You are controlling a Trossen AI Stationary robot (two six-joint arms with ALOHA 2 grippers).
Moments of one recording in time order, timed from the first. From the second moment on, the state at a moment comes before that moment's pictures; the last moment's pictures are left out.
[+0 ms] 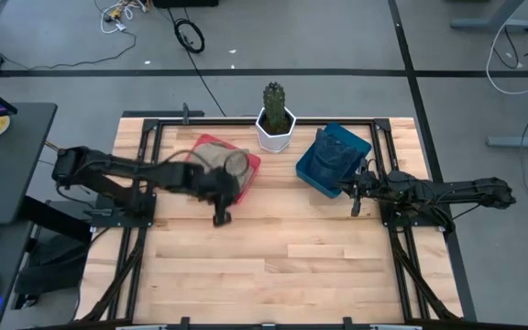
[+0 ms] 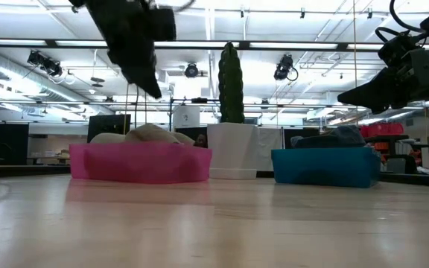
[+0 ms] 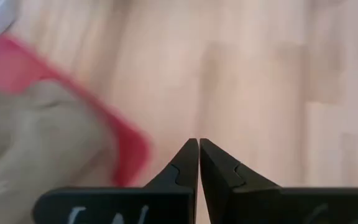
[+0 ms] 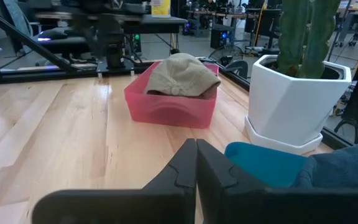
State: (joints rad) left arm -0.04 1.39 1.01 -0.57 -0.08 -0.20; right arm -0.01 0.23 0.02 0.07 0.24 0.02
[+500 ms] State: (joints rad) left arm -0.40 1.36 1.01 -0.54 -0.49 -0.20; right arm -0.01 0.23 0.02 0.07 0.24 0.02
